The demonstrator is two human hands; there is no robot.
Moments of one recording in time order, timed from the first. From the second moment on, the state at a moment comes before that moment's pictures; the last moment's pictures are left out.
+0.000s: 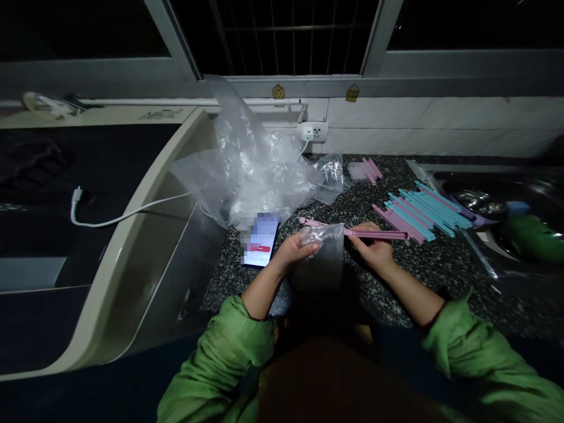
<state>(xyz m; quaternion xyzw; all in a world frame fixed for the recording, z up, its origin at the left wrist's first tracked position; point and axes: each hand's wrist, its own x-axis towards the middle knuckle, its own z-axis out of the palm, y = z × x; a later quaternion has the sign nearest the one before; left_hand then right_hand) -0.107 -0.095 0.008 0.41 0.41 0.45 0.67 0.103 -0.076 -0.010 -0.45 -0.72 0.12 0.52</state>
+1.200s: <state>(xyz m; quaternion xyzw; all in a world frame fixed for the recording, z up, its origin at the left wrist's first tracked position) -0.106 -0.085 -0.003 0.31 0.38 0.37 0.79 0.107 -0.087 -0.014 -0.40 -0.78 0.14 0.46</state>
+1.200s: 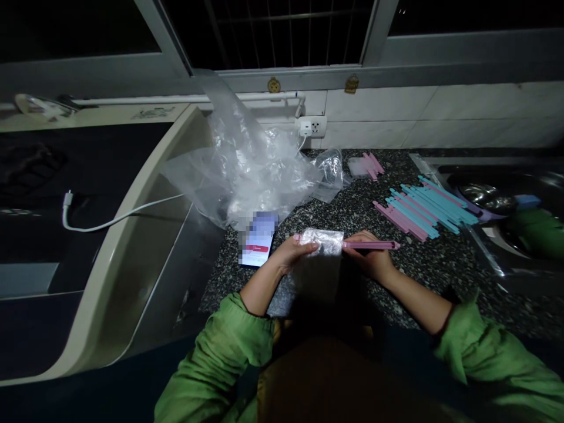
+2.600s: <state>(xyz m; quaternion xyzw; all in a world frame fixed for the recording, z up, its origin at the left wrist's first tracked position) -0.101 -0.080 -0.005 0.29 0.47 0.44 0.71 0.114 -0.094 0.004 -0.38 -0.77 0.06 0.52</state>
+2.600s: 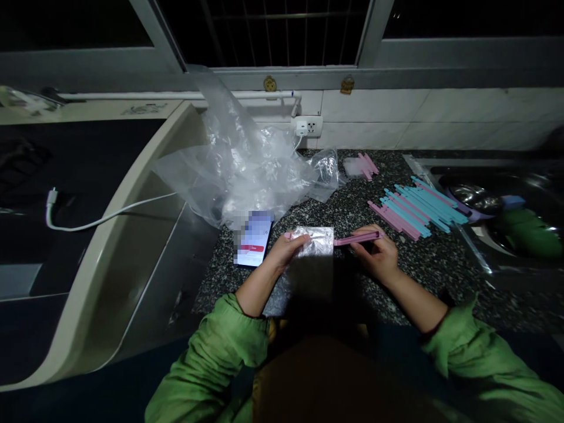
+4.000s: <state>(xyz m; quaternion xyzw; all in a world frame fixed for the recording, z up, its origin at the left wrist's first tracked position) -0.094 -0.078 -0.006 0.37 0.47 0.35 0.72 0.094 -0.093 -0.004 -0.37 -0.82 0.06 0.44</state>
